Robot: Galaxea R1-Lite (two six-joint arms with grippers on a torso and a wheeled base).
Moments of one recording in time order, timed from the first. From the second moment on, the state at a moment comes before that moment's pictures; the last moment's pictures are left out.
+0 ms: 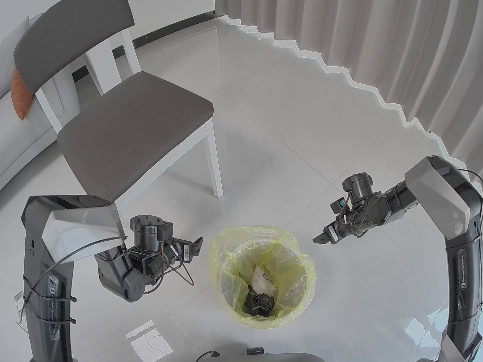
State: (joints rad) left arm -0.34 2.39 -0.75 -1.20 0.10 -0.03; right arm 0.20 2.47 -1.46 -0.10 0.12 -0.28
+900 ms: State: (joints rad) left arm -0.44 2.59 -1.10 -1.00 0.09 -0.04; right arm 0.13 2.25 -1.16 -0.30 0.12 -0.34
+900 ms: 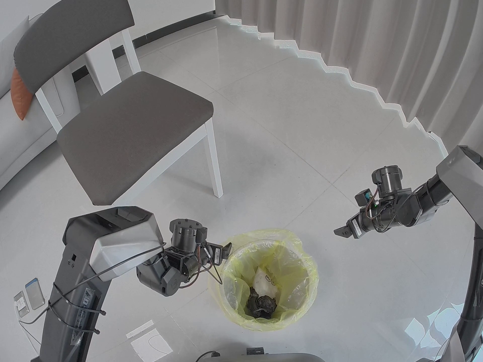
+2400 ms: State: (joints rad) left arm -0.27 2.42 -0.86 -1.19 0.21 -0.03; right arm 0.32 2.39 -1.30 -0.44 0.24 -0.24
